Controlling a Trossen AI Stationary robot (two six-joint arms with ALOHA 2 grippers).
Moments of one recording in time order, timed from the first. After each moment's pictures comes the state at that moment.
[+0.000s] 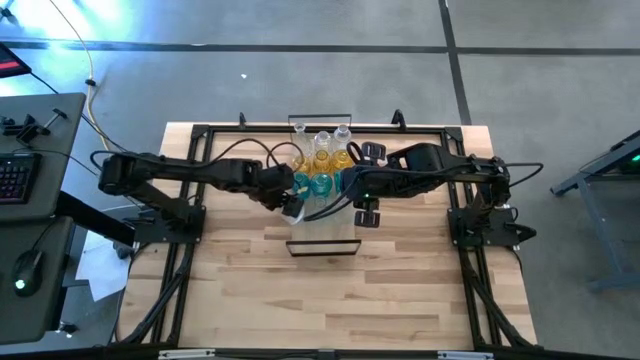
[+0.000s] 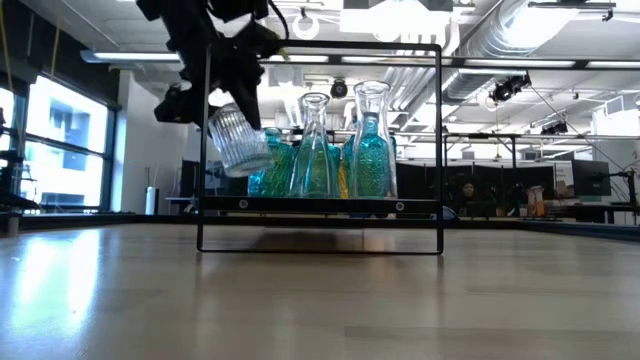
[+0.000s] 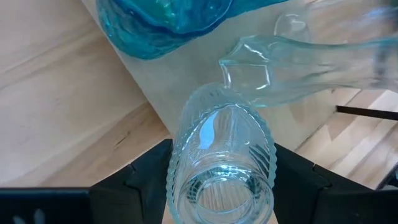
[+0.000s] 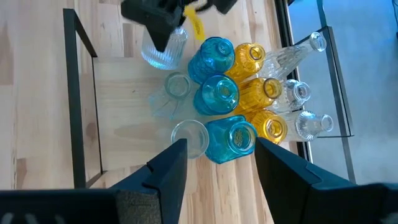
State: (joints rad) left arm 0.10 1.44 1.04 -0.66 0.05 -1.01; right arm 0.17 1.84 2.30 -1.55 0.39 0.09
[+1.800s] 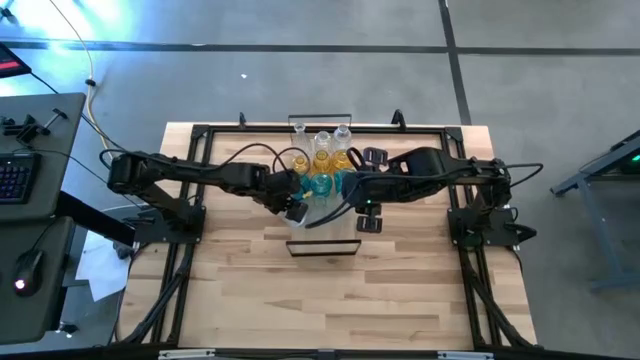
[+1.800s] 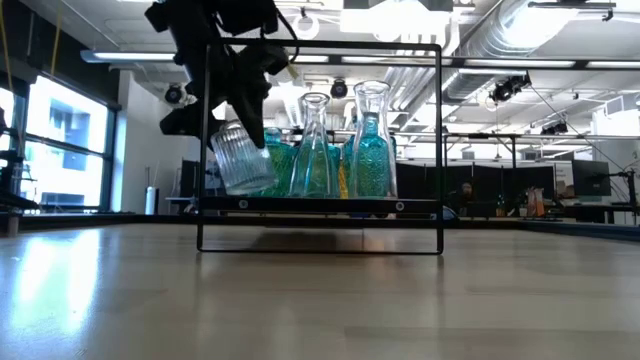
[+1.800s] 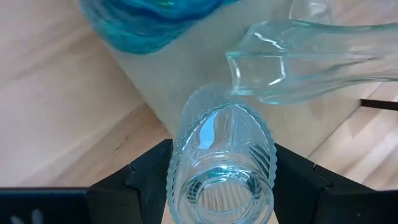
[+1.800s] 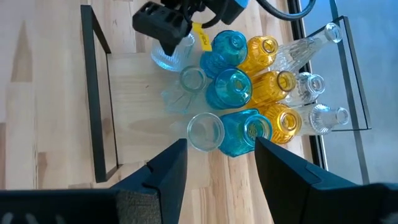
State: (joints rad) left arm 0.09 1.52 1.04 -0.62 0.05 -0.98; right arm 0.20 1.84 2.30 -1.57 0.37 0.14
